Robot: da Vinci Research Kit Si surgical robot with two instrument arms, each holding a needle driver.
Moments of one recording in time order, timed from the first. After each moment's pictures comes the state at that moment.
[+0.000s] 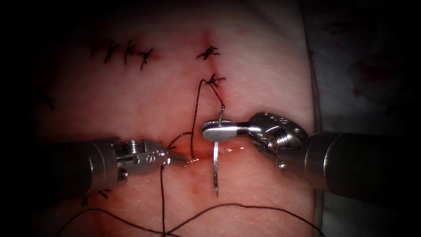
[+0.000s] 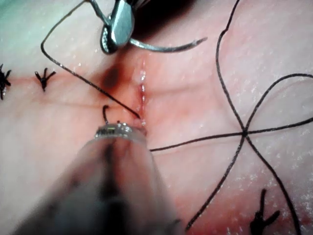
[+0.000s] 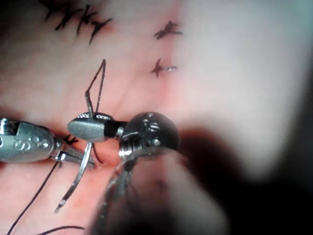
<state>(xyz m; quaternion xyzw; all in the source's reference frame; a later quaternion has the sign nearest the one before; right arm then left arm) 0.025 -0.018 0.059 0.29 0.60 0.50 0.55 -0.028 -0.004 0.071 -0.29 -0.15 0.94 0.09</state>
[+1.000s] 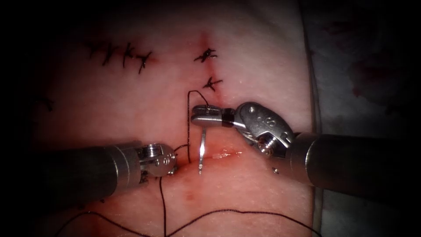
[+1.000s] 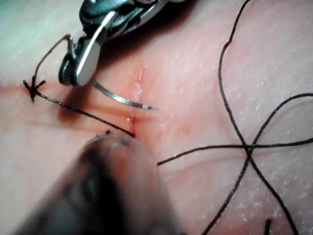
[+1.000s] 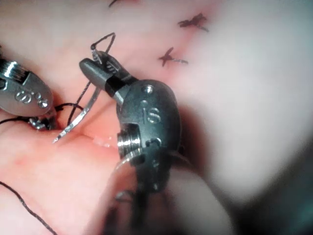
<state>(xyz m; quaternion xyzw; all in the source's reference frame) 0.027 -0.016 0.063 0.06 0.64 0.36 0.68 -0.029 -0.007 0.074 -0.20 -0.34 0.92 0.08</state>
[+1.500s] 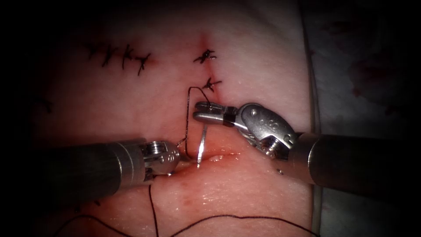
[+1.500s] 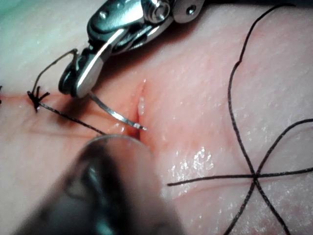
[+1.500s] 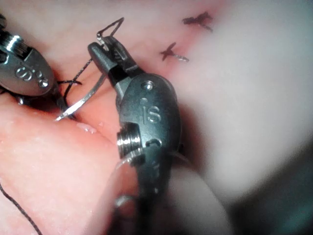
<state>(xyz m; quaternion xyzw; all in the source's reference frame) 0.027 -0.017 0.063 0.01 0.64 0.34 0.69 -0.030 -0.006 0.073 -0.20 -0.34 0.91 0.10</state>
